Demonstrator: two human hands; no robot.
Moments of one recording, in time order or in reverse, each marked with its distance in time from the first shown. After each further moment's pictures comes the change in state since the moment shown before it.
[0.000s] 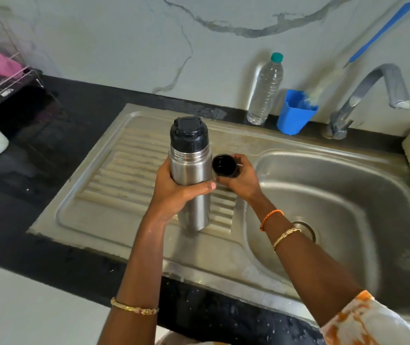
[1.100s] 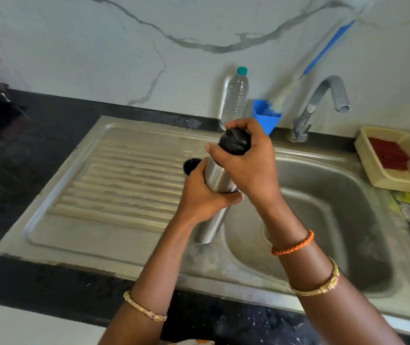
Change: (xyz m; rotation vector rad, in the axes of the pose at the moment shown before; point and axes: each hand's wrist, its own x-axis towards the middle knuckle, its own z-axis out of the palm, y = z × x) left_hand -0.009 0.006 0.071 0.082 -0.180 0.002; right_hand -0.111 -0.160 -0.049 0.000 0.250 -0.348
